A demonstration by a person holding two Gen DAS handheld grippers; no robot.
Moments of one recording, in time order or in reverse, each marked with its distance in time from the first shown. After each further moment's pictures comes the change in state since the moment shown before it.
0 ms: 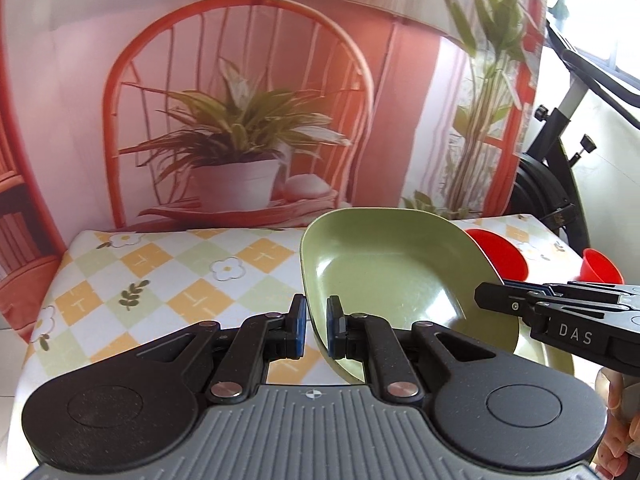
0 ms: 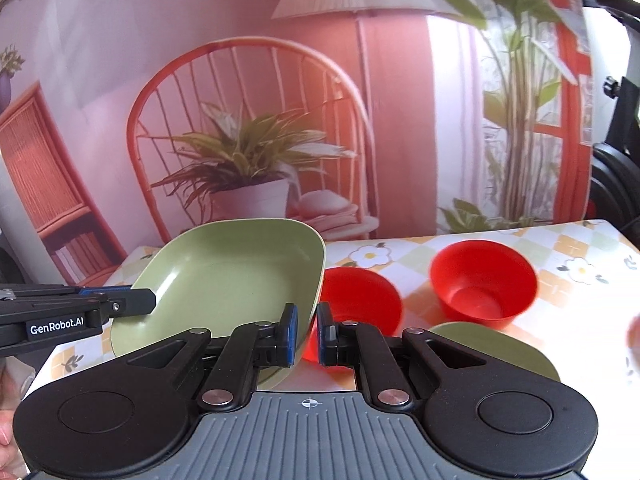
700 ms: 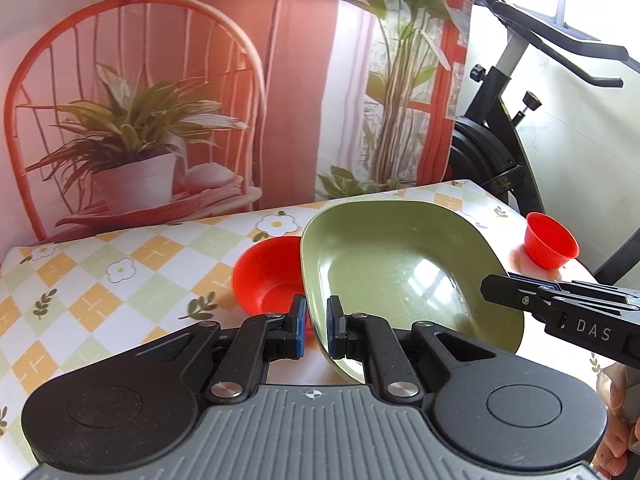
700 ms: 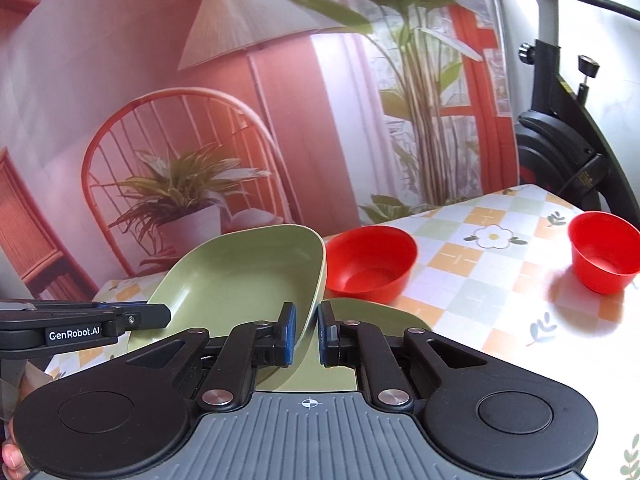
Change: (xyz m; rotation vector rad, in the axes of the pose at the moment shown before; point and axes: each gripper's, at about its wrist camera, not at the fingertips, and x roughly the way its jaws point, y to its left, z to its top) left arm 0.019 -0.088 -0.002 0.109 0.058 -0.116; right arm -0.064 -0.099 -0.024 0.159 -0.066 -0.047
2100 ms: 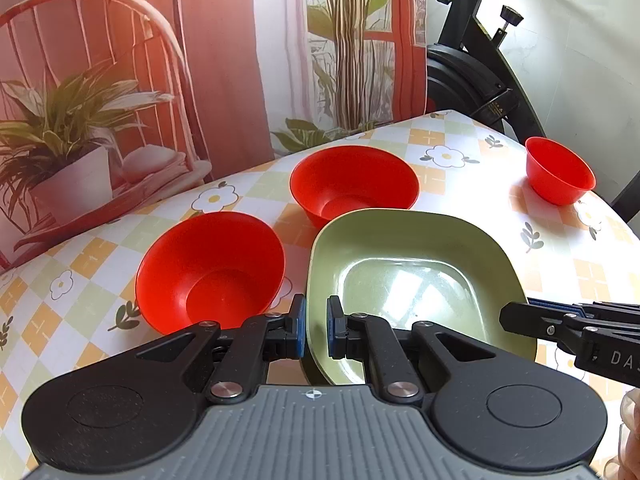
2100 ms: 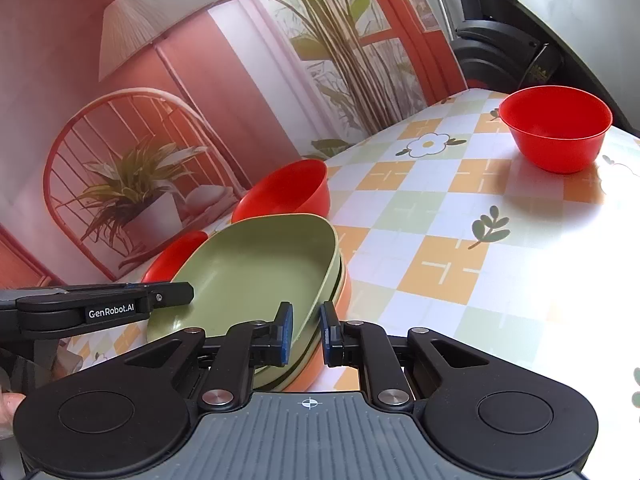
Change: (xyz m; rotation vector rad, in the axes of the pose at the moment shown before) left arm 0.075 -0.059 -0.007 0.159 0.138 0.030; right arm 0.009 -0.089 -0.045 0.229 0.087 0.029
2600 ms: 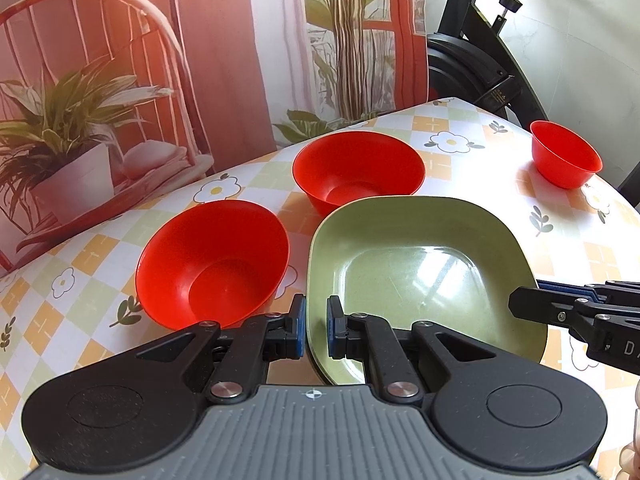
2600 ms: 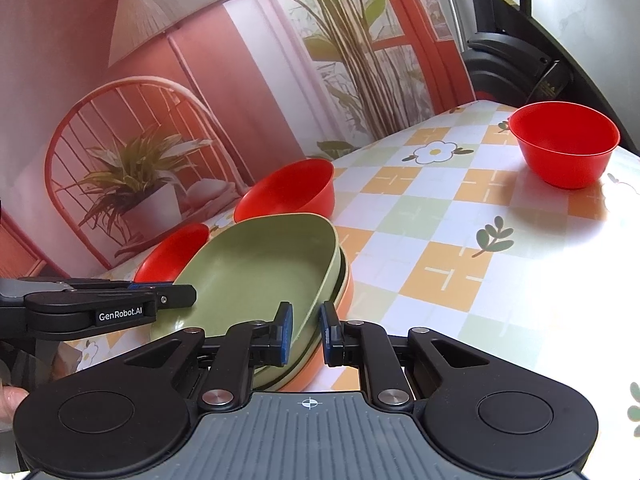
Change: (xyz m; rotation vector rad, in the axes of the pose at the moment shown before) left arm 0.007 0.000 -0.006 0.026 0.007 0.018; right arm 0.003 0.008 -0.002 -0.068 -0.006 -0.017
